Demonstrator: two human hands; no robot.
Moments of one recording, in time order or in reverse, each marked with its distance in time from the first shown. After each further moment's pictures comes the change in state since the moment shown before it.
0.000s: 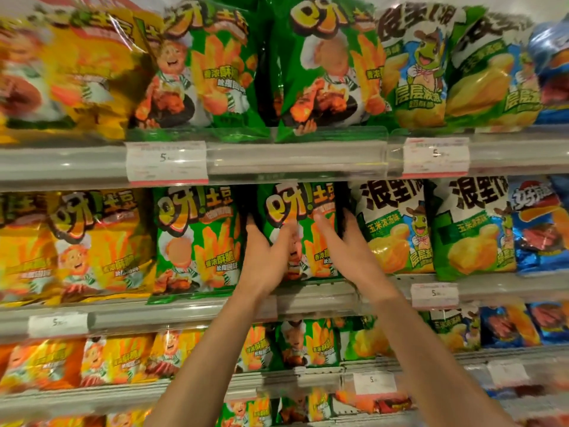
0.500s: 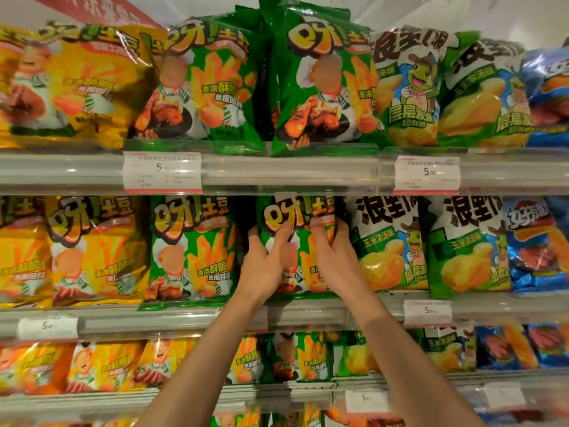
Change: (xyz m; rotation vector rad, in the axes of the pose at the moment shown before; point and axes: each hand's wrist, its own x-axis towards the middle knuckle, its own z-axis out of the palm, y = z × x) left_hand 0.017 -0.014 0.012 -0.031 -0.013 -0.037; right_hand 0.010 0.000 0.012 -0.028 0.056 0.010
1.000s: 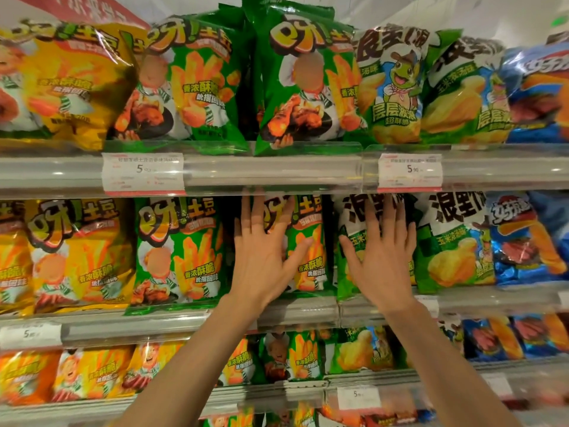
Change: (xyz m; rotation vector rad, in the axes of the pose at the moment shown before) left_hand -0.006 0.013 0.009 0.754 0.178 0.678; right_hand 0.003 0.043 -0.073 -0.891 0.424 -0.402
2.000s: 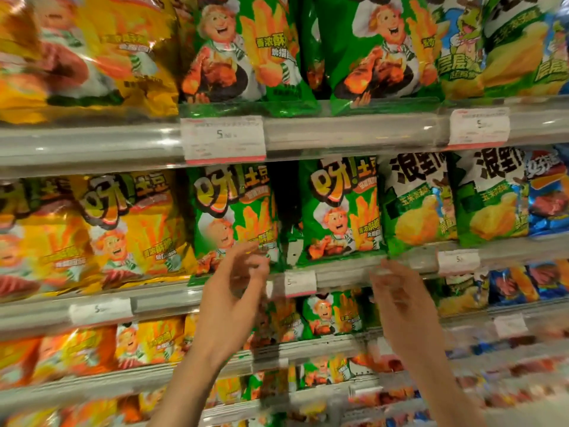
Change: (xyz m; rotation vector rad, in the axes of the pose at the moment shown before) left_hand -0.112 -0.094 -0.101 -0.739 -0.115 -0.335; right_hand -0.142 -0.091 -0.035 0.773 -0.200 0.473
